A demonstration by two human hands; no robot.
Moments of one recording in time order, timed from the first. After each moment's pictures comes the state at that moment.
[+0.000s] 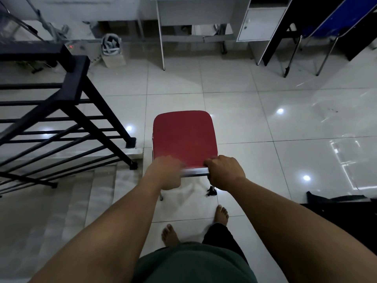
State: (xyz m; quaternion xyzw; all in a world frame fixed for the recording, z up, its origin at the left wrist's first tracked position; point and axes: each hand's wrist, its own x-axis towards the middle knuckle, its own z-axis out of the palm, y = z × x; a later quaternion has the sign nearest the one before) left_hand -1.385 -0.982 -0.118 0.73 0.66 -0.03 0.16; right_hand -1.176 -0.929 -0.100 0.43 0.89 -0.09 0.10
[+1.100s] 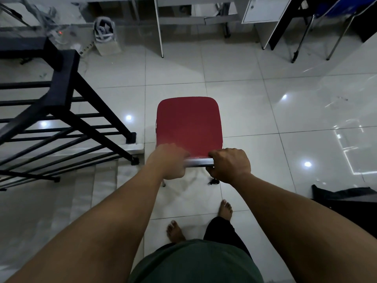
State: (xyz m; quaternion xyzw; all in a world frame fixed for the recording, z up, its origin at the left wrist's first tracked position) left_hand -1.415 -0.910 -0.106 0.76 0.61 -0.07 0.19; right_hand -1.200 -0.874 -0.116 0.46 0.89 -0.03 0.05
